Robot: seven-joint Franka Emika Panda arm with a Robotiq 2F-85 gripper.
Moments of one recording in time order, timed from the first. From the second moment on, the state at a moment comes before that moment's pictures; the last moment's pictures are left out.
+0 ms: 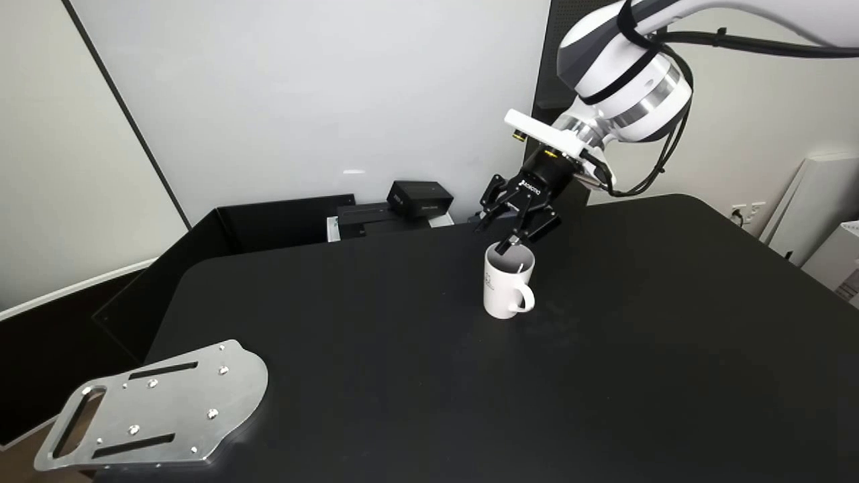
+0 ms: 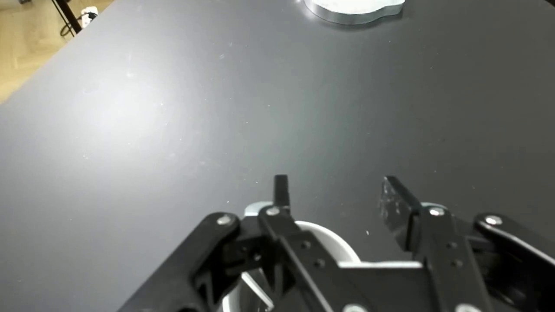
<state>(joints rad) 0.03 1.17 0.10 -1.09 0.80 1.90 0.90</state>
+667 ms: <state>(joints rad) 0.11 1.04 0.07 -1.07 0.45 1.96 0.78</state>
